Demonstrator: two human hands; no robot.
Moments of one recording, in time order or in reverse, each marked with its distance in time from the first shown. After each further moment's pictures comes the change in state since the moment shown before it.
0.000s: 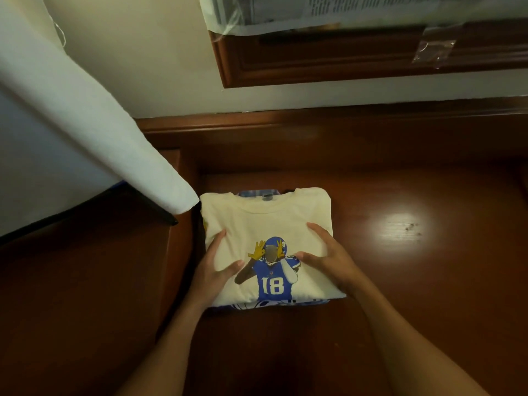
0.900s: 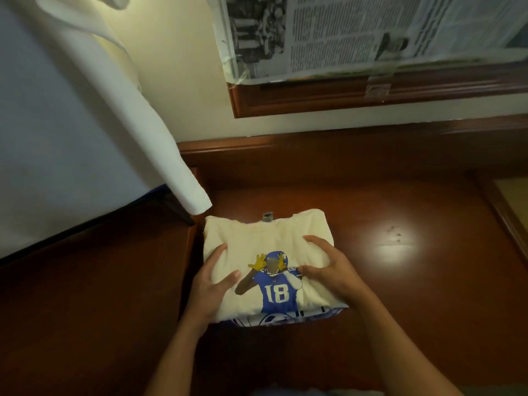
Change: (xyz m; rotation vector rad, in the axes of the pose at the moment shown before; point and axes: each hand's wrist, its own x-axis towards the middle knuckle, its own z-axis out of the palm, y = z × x) left_hand -0.099 0.050 -0.022 -0.194 0.075 0.033; right_hand -0.092 -0.036 0.009 -0.040 0.062 -0.116
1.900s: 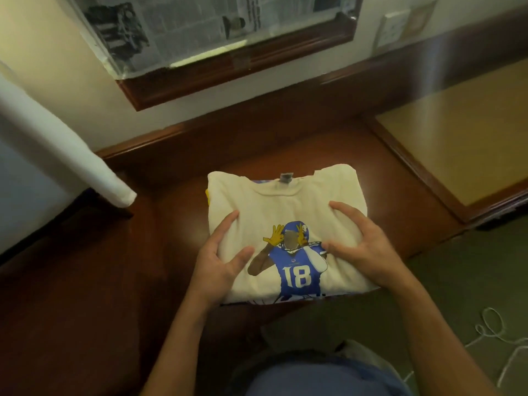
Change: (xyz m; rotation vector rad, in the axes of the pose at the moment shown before) left_hand -0.142 0.057 0.094 0.151 -0.366 0.344; right_hand -0.242 0.052 -0.088 0.001 0.423 -0.115
